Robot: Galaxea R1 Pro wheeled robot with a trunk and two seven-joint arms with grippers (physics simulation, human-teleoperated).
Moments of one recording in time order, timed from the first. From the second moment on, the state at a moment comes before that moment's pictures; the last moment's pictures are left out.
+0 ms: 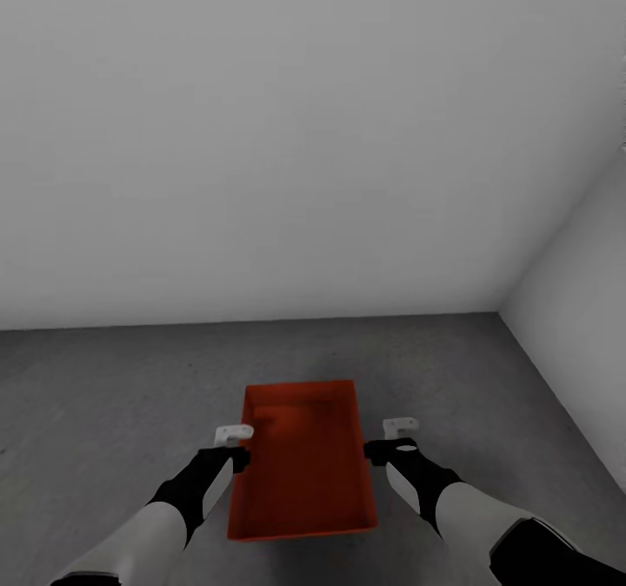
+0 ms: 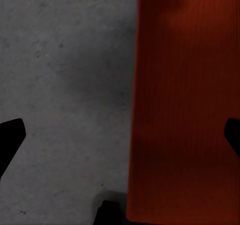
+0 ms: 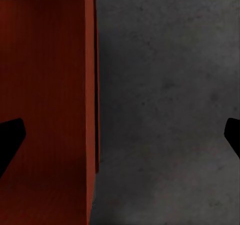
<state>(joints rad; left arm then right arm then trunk) -0.69 -0.10 0.00 -0.39 0.06 0.34 0.26 -0.80 0.07 0.56 -0.17 -0.48 0.10 -0.20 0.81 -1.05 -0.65</state>
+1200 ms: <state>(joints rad) -0.69 -0.10 0.00 -0.39 0.06 0.34 0.26 -0.80 0.07 0.56 -0.16 -0.48 0.10 -0.20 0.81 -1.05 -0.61</state>
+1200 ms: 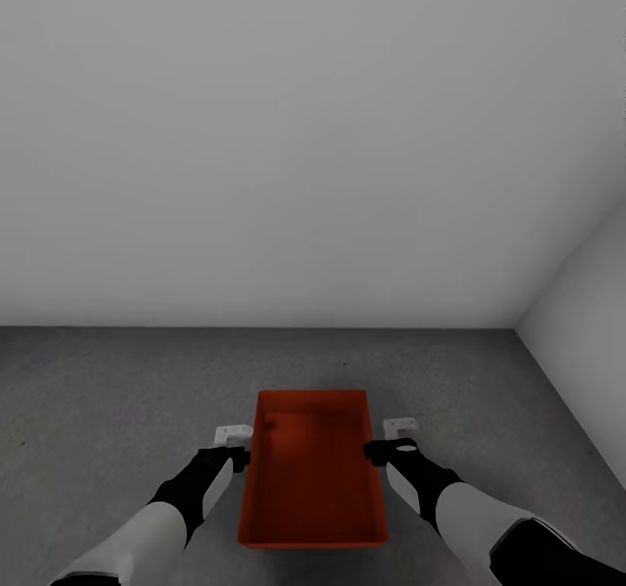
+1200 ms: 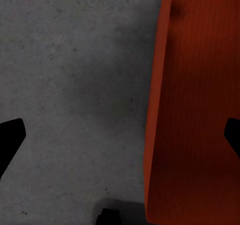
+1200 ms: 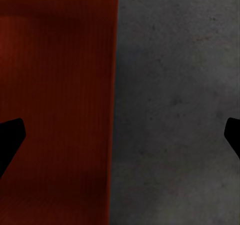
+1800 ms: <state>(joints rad) -0.69 -0.10 0.00 -0.39 0.06 0.34 0.26 -0.80 0.07 0.56 -0.16 -0.48 0.10 -0.20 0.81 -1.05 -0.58</state>
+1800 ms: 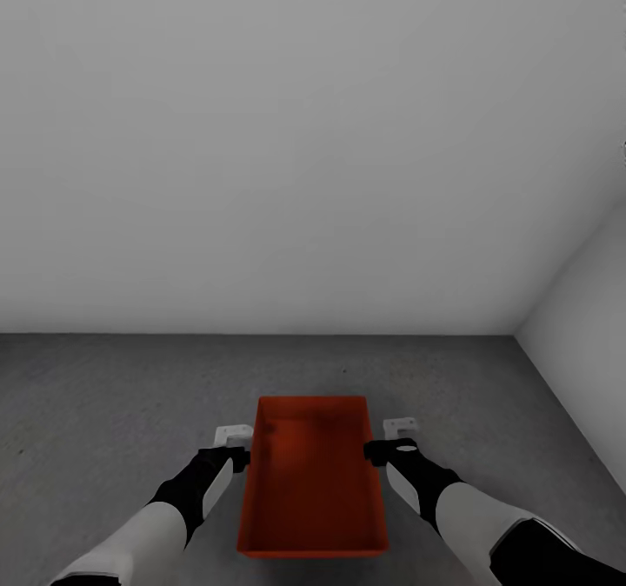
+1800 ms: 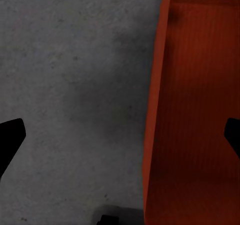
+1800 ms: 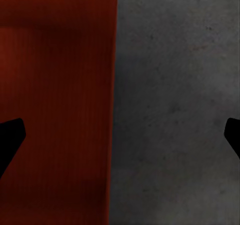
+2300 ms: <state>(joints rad) -0.69 -0.10 0.00 -0.39 0.06 0.34 0.25 -0.80 0.07 0.56 -0.16 -0.48 0.10 -0.20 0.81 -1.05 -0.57</state>
